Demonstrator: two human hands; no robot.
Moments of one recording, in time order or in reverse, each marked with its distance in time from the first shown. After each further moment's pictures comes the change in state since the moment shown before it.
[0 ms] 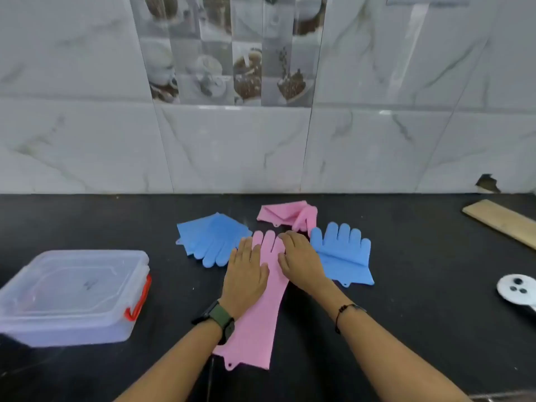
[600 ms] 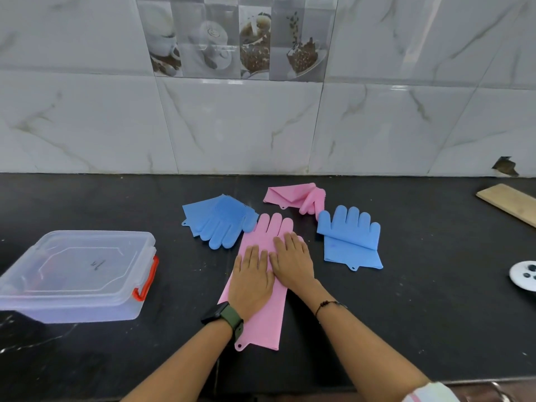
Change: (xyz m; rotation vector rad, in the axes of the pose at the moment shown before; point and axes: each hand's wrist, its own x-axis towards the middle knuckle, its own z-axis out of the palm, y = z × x) left_hand -0.024 -0.006 0.027 0.178 -0.198 -0.033; right_hand -0.008 -0.016 0.054 -0.103 -0.306 0.180
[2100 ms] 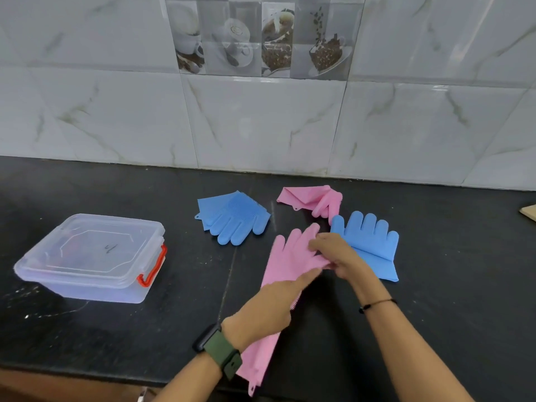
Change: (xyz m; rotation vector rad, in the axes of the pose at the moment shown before) left_hand -0.049 0.051 -0.069 -0.418 -0.253 0.239; right_hand 0.003 0.054 -0.075 1.092 -0.247 0.408
